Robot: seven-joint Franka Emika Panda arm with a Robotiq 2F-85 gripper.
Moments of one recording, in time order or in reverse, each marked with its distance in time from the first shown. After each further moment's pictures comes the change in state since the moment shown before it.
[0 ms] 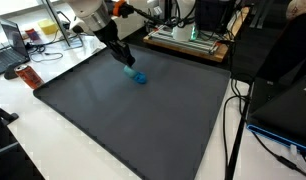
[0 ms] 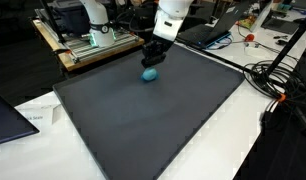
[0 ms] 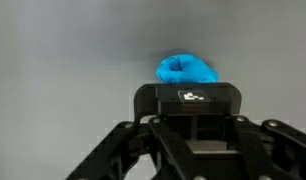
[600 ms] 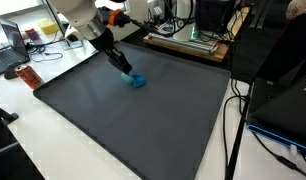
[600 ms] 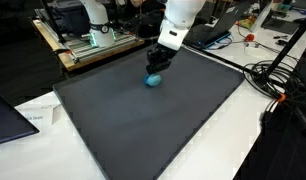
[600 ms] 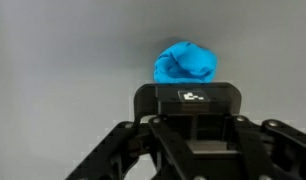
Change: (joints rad) arm 0.000 0.098 -0.002 0.109 0.019 0.000 0.059
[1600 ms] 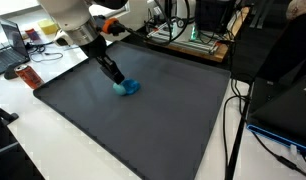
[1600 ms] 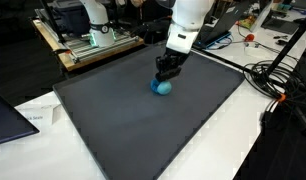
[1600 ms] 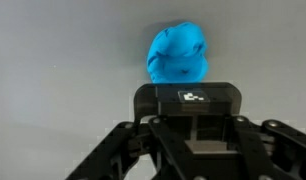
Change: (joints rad) arm 0.000 0.072 0.003 0.089 0.024 0.106 0.026
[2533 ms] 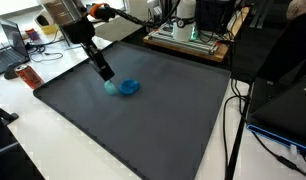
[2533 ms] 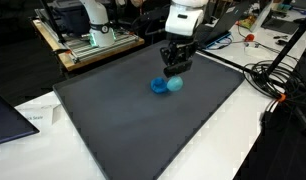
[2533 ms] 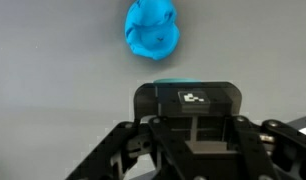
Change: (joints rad) arm -0.026 -0.054 0.003 0.019 0.100 0.066 0.029
